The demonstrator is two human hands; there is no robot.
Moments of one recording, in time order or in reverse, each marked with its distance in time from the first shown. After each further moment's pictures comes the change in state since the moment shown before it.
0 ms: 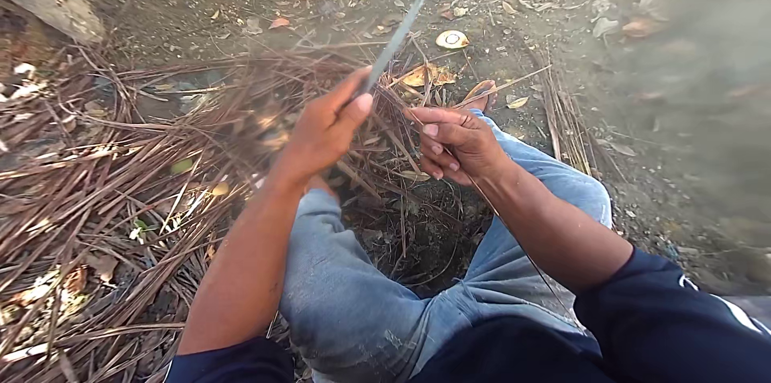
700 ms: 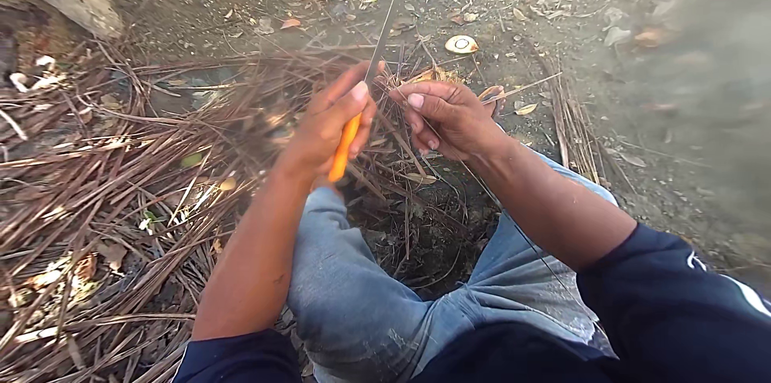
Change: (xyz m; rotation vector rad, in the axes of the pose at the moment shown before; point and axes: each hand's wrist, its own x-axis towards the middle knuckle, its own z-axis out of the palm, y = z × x) left_hand -0.001 -0.005 -0.004 -0.787 -0.080 -0.064; right_hand 0.044 -0.016 0.013 -0.199 -0.019 -0.011
